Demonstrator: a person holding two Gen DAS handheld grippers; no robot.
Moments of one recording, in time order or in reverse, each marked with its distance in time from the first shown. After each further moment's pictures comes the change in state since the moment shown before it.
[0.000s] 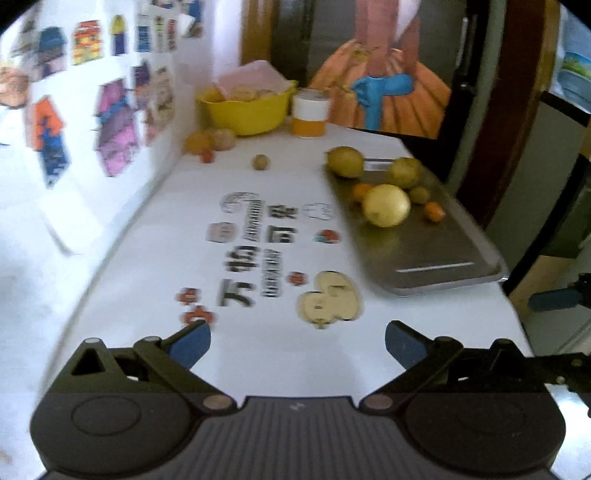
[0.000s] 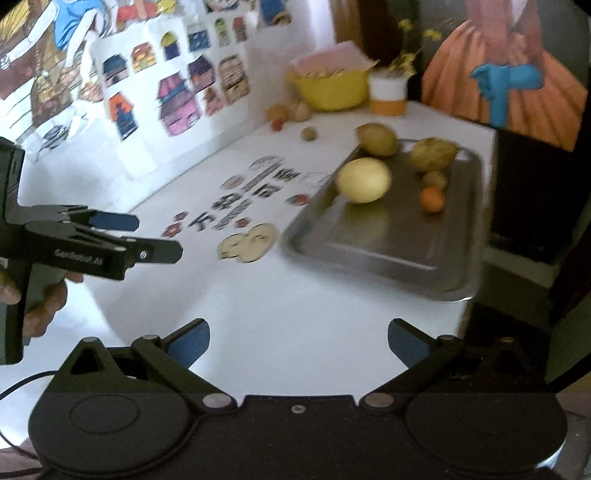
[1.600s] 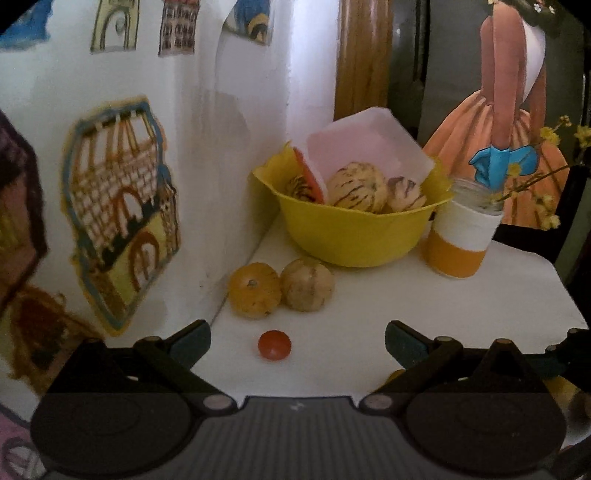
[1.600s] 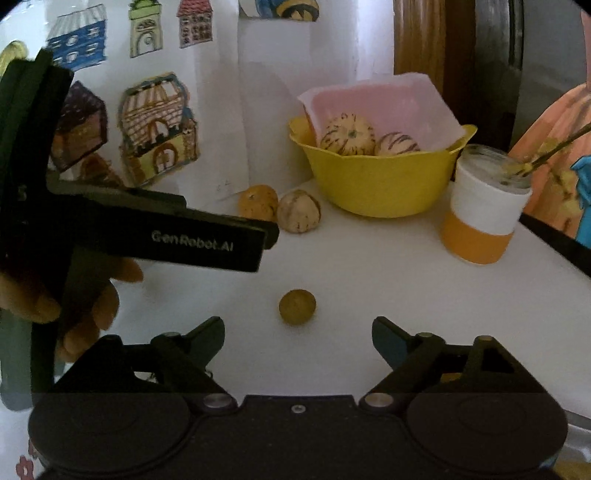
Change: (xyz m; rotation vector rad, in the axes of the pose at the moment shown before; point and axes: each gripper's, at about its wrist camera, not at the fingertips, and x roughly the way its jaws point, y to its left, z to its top) left arm 0.257 0.104 0.215 -0.116 -0.159 0.161; right arm 0.268 -0.045 0.256 -0.170 -0.111 0.015
